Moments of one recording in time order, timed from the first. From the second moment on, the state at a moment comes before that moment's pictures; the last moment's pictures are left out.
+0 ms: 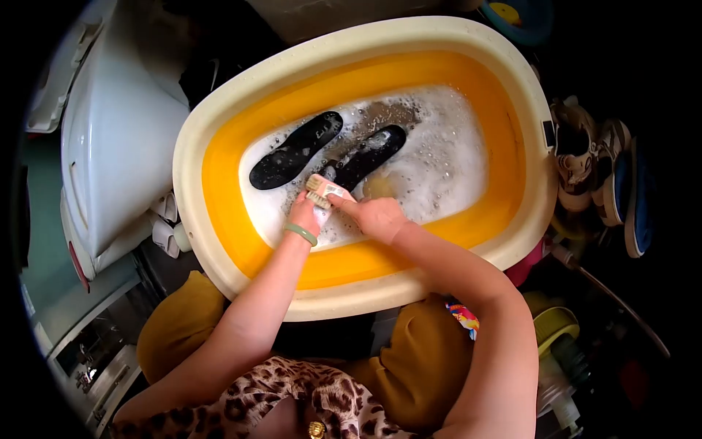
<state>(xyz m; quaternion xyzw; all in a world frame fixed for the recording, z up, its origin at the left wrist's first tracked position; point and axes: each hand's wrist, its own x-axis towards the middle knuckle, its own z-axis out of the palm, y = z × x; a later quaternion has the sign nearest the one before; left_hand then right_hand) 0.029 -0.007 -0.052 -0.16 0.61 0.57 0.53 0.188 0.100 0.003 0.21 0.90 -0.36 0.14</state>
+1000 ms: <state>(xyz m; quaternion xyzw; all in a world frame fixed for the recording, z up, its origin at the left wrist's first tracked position) 0.060 0.180 0.023 0.56 0.71 0.36 0.25 0.286 0.190 0.015 0.55 0.70 -0.40 -0.21</state>
